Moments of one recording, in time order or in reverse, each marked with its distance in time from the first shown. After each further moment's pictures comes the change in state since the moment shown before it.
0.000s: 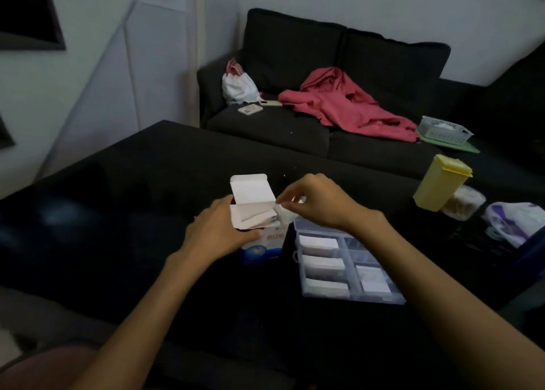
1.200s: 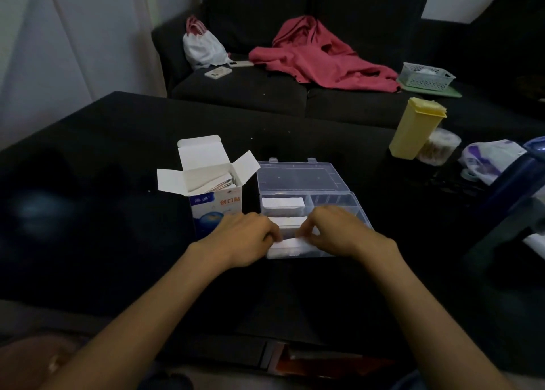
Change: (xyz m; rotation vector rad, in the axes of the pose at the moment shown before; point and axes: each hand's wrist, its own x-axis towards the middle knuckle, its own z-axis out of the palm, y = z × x) left_hand -0.010 0.051 0.094 0.437 -0.404 0.476; right_hand -0.098 0.076 0.058 -0.093 -0.250 0.326
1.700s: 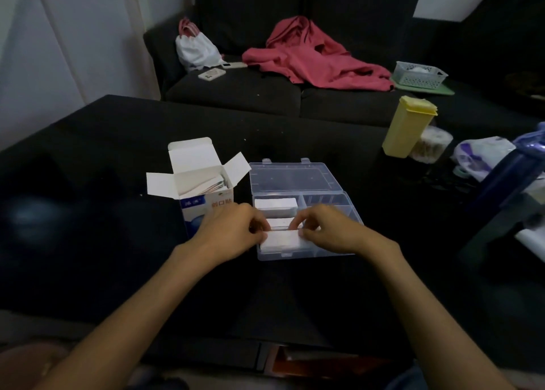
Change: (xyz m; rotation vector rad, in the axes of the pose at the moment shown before) left_hand -0.002 0.004 -0.009 -0.170 0.141 -0.122; right_hand -0.001 0.013 0.001 0.376 -0.025 0.013
